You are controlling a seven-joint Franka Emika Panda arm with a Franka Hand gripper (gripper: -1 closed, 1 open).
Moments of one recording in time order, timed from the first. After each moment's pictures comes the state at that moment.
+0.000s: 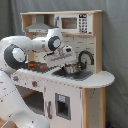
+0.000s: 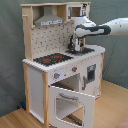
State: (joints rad) arm -1.45 -0.55 1.54 -1.76 0.42 1.90 0.08
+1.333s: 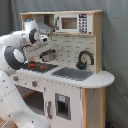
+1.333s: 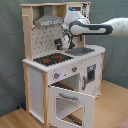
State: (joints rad) arm -1.48 -0.57 1.76 -1.46 0.42 1.92 0.15
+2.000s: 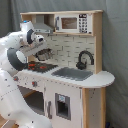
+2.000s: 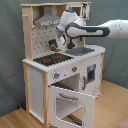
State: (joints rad) arm -1.60 -0.60 1.92 -1.35 0.42 1.95 0.15
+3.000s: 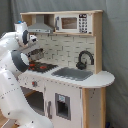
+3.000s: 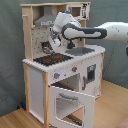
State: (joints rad) arm -1.75 -0.64 2.14 -1.16 0.42 1.93 0.16
